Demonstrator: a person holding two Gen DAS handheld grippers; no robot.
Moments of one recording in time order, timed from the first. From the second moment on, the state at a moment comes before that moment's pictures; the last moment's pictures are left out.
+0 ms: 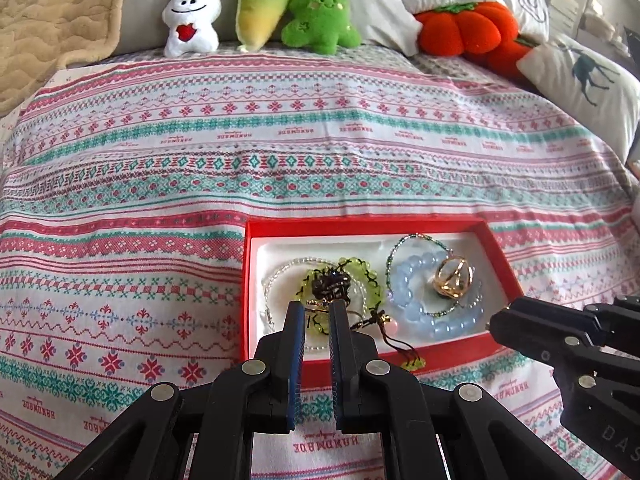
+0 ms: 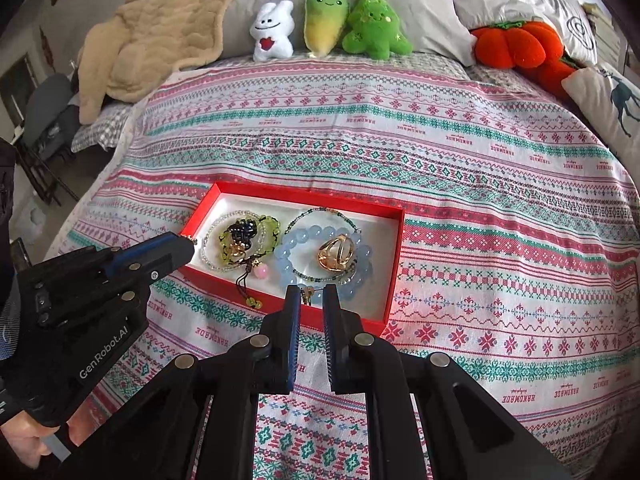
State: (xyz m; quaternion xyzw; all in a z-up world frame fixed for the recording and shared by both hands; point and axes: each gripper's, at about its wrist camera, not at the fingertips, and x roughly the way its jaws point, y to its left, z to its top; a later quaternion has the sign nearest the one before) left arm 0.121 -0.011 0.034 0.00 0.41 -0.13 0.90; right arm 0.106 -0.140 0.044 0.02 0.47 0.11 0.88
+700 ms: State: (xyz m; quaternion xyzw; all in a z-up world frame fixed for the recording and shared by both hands) left arm 0.130 -0.007 0.025 0.00 0.41 -0.11 0.90; right arm 0.128 -0.141 0.029 0.03 0.48 0.12 0.87
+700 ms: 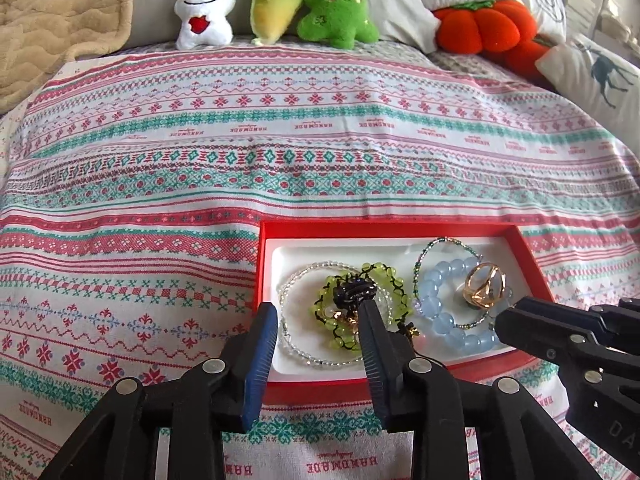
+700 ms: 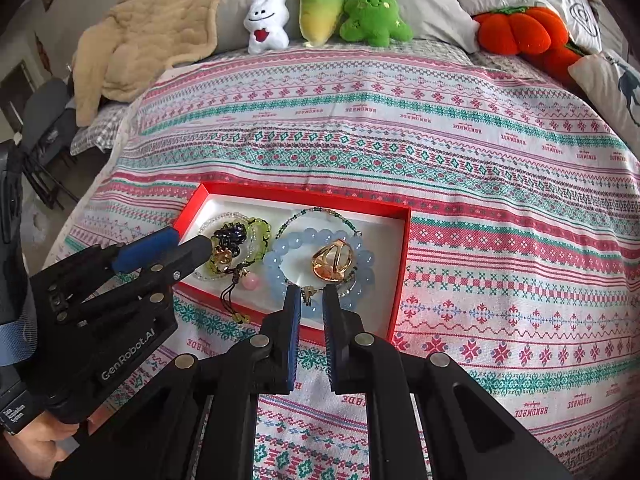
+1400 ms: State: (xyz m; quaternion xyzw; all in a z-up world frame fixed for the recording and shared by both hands) left arm 0.112 0.024 0.030 -0.01 0.43 -0.09 0.90; right arm 0.161 -0.118 0.025 0.02 0.46 0.12 0.88
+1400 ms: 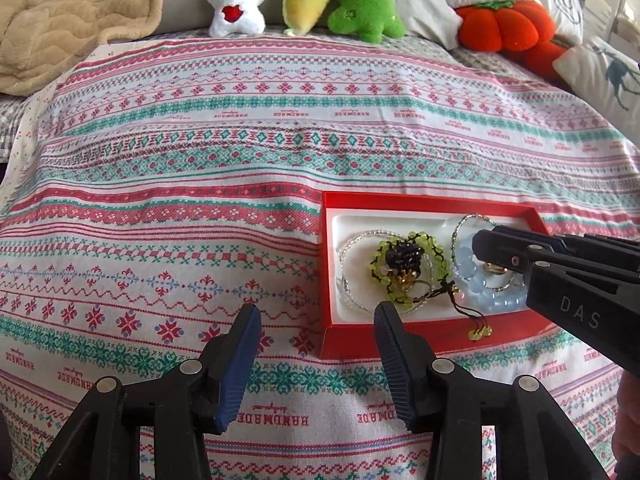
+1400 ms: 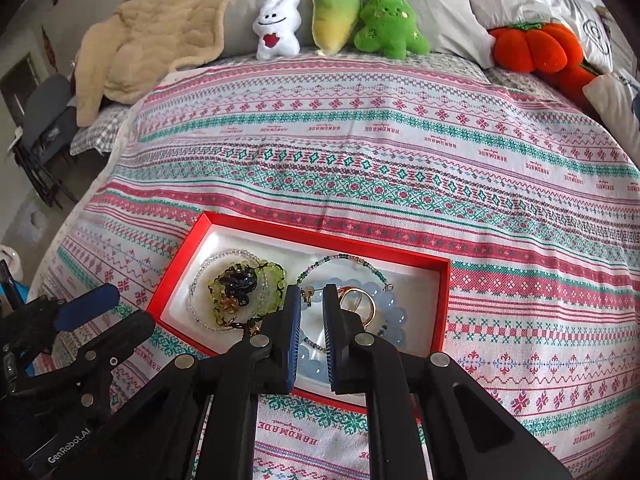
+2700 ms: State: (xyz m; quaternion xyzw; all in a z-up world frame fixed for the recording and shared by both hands) left arm 0.066 0.029 0.012 0.03 0.49 -0.02 0.87; right arm 0.059 -0.153 0.021 -0.02 0.50 0.05 0.87
